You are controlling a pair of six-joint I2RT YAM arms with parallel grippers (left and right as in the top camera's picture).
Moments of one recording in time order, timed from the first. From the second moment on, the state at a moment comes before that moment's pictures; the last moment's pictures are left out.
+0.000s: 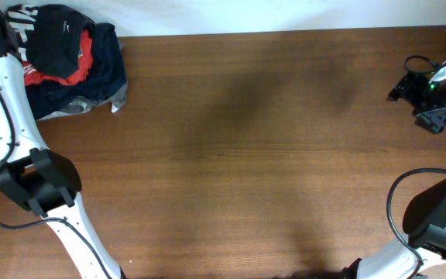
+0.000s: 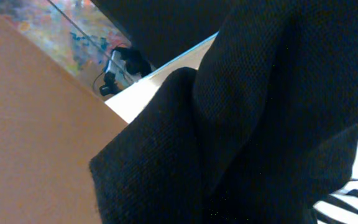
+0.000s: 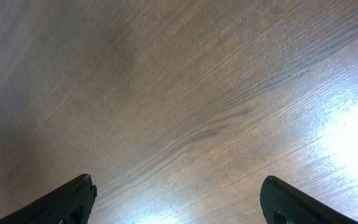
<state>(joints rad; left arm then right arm) 0.35 2.40 2.61 -0.26 -0.32 0.68 -0.44 1.89 1.84 -1.27 -0.18 0.31</state>
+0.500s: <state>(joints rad) 0.35 2.59 2.61 -0.02 -0.46 0.70 -0.44 1.89 1.84 -1.34 -0.18 0.29</state>
